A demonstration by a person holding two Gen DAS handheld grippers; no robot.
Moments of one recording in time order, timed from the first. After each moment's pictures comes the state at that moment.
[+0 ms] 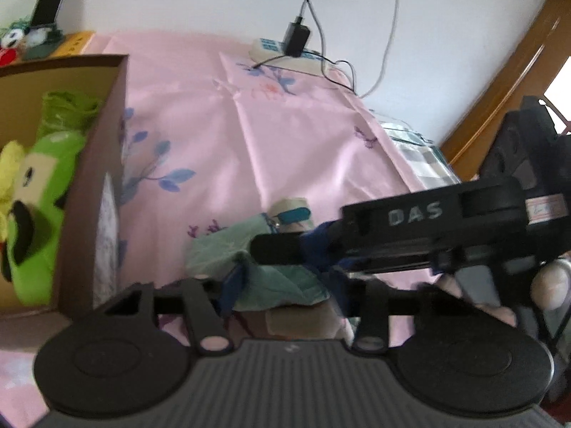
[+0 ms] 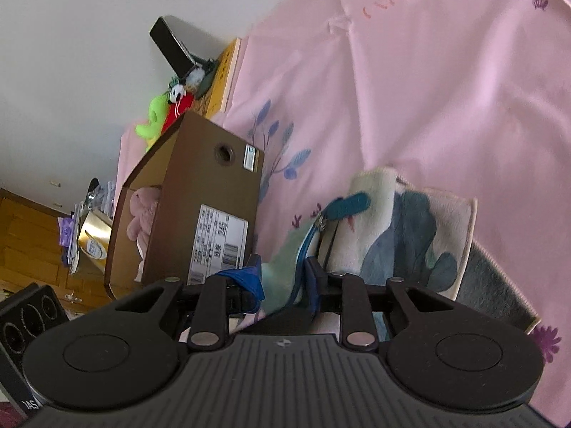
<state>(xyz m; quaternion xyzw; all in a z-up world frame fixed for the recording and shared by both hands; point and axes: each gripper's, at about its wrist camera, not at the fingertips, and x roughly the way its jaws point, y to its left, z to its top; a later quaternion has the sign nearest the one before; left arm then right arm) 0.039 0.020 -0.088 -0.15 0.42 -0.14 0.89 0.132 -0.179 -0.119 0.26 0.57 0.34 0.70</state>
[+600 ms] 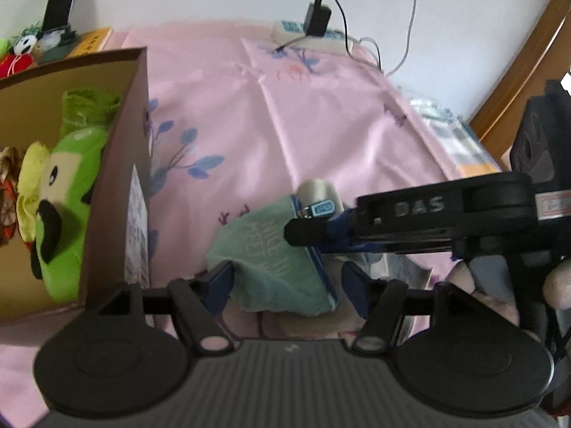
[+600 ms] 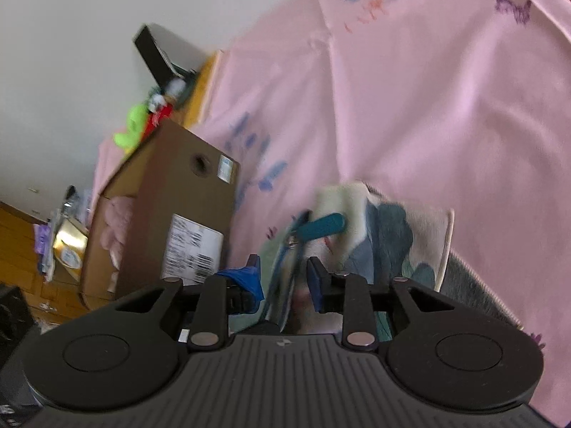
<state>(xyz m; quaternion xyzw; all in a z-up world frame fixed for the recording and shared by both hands) 0.041 0.015 -0.089 -0.09 0.46 -0.09 0.88 0.130 -0.179 -0.123 0.24 0.56 0.31 0.73</state>
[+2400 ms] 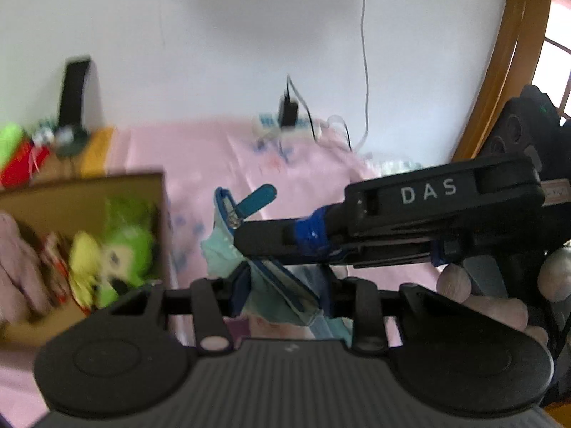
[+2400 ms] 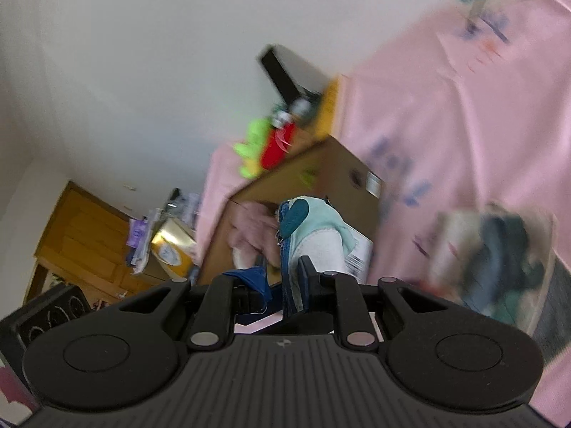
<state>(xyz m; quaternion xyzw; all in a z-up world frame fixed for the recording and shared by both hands) -0.026 0.029 -0.001 -0.06 0.31 -0.11 0.94 0.090 -0.164 -0.049 0.31 0.47 0.43 0.71</state>
